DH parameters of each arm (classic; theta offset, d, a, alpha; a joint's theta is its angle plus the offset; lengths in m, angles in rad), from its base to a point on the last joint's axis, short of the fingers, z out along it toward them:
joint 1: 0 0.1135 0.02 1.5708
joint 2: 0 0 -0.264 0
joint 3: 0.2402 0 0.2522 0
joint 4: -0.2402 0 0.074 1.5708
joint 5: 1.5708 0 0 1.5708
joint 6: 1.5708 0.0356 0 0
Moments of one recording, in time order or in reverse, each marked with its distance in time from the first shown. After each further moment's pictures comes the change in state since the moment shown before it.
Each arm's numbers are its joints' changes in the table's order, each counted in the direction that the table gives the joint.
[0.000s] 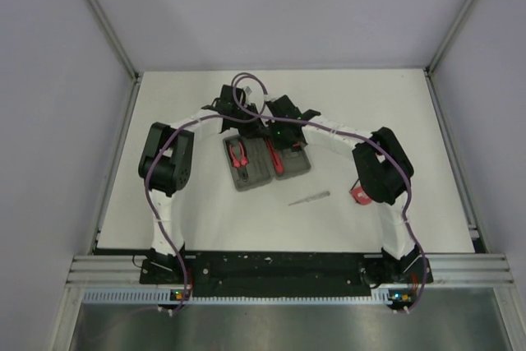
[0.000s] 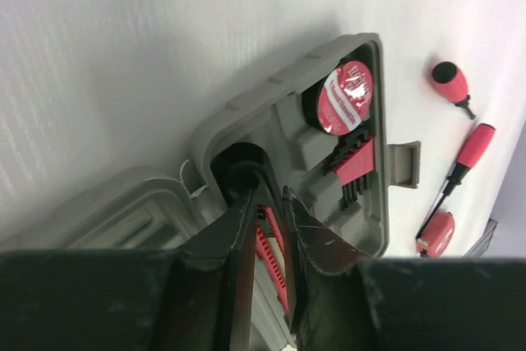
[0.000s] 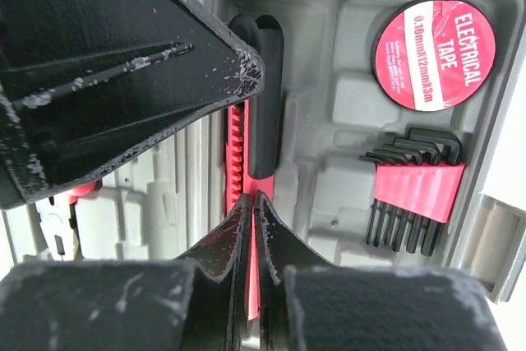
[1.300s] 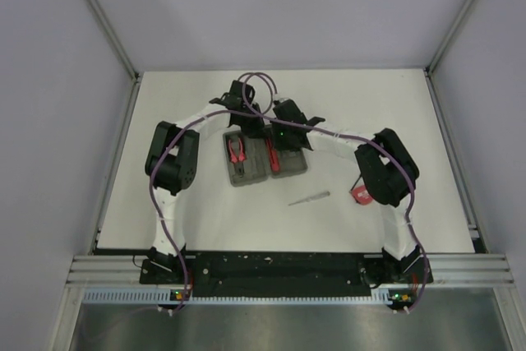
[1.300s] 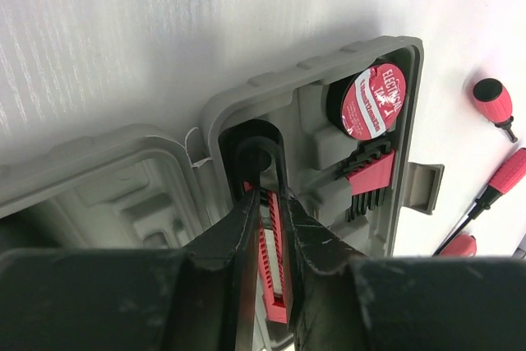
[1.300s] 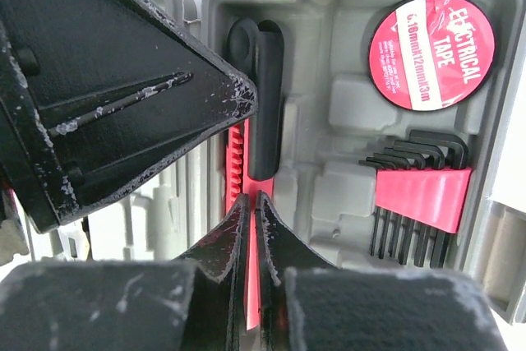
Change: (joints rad) left arm -0.050 -0.052 0.134 -0.212 -0.142 -0.010; right arm -0.011 0.030 -0.130 0.182 -0.002 0.122
